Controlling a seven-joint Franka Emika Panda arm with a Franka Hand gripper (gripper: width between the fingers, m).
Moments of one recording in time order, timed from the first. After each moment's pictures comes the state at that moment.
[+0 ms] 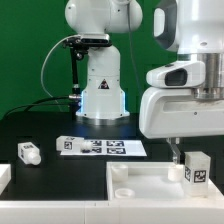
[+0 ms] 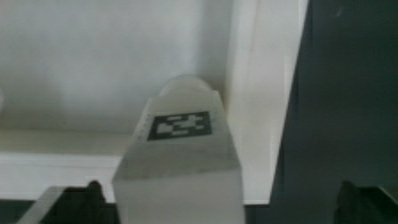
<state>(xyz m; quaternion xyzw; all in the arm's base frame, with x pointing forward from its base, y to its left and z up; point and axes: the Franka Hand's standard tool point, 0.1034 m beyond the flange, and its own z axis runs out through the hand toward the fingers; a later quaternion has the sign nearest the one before) 0.642 0.122 0.083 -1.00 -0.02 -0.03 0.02</state>
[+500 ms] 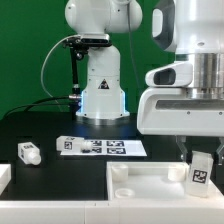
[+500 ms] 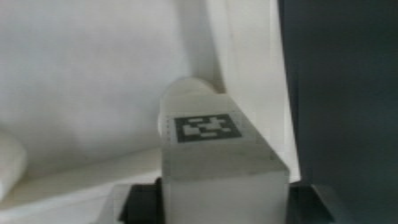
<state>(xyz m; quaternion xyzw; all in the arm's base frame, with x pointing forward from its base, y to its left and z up) 0.643 0.119 0.083 -0.99 0.17 -0.04 0.02</state>
